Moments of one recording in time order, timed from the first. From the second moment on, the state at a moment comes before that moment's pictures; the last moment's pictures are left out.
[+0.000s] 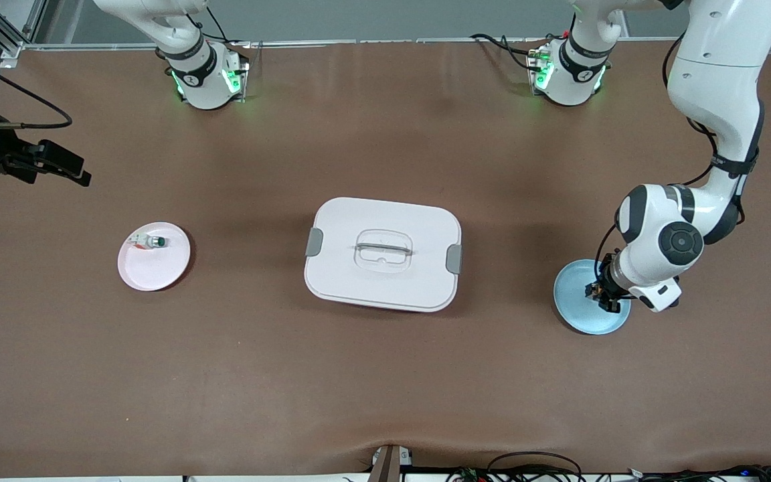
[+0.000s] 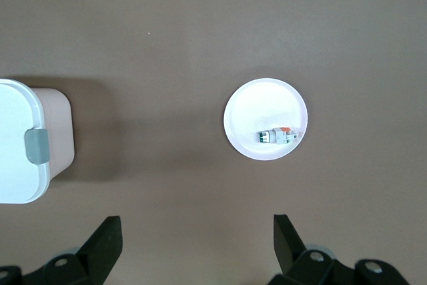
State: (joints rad) left arm -0.03 0.56 -0.03 -1.92 0.13 2.48 -1.57; right arm 0.00 0.00 0.00 -1.56 0.07 1.51 0.11
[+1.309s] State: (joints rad) left arm -0.03 0.56 -0.03 -1.87 0.14 2.48 -1.57; right arm 0.04 0.00 -0.01 -1.57 0.00 1.50 0.10
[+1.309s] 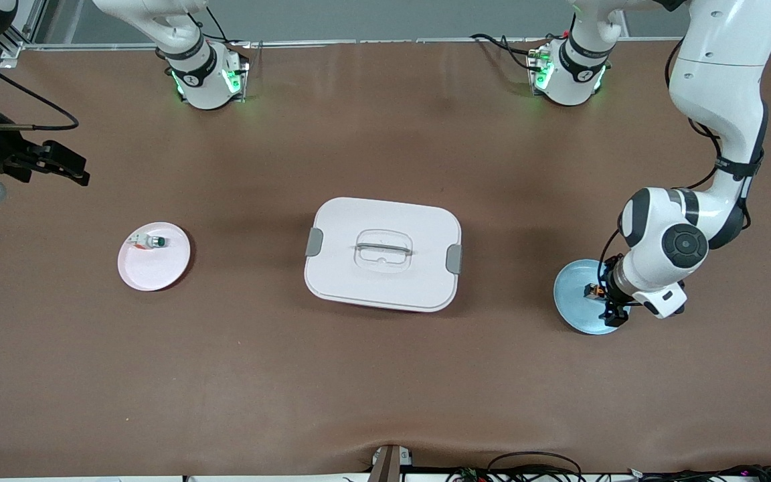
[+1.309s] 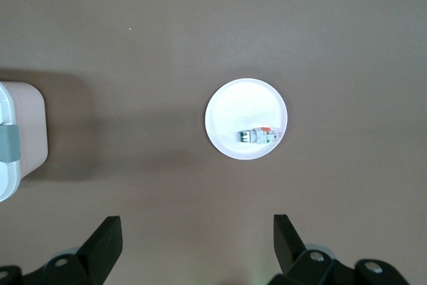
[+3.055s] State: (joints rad) left arm -0.01 0.41 -0.03 -1.85 0.04 2.32 -0.13; right arm 0.01 -0.02 -0.01 -1.59 0.05 1.50 0.06
